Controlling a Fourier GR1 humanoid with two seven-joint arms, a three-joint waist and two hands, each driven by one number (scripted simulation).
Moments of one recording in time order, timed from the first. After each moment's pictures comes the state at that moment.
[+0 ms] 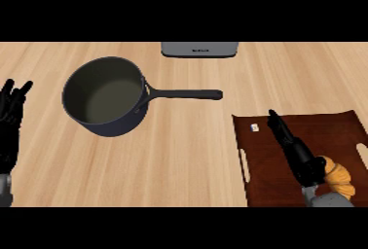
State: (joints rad) left arm -0.05 0.54 -0.02 -1.62 0.17 0.35 0.07; right arm -0.08 -0.39 0.33 -1.33 -0.24 -0.10 -0.22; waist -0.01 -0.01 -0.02
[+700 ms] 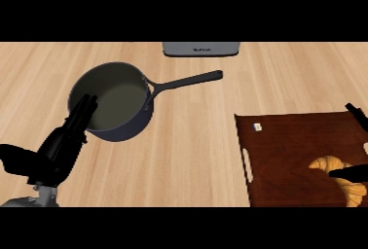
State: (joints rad) left arm -0.03 0.39 -0.19 -1.70 0.34 0.13 0.13; right arm -0.12 -0.80 0.20 -1.09 0.02 -0.09 -0.32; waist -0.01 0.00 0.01
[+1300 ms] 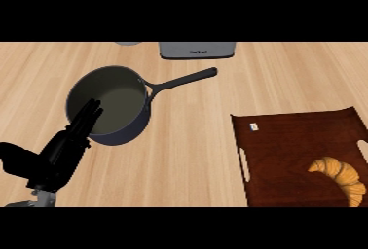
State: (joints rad) left arm -0.01 0.38 -0.20 -1.74 0.38 0.09 0.21; right arm -0.12 -1.07 0.20 -1.29 0.06 0.12 -0.16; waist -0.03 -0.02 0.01
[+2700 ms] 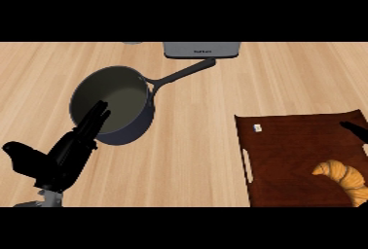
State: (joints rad) left arm -0.01 0.32 -0.18 -1.74 0.35 0.03 0.23; right arm 0.05 -1.06 0.23 -1.77 0.03 0.21 0.46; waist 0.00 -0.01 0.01
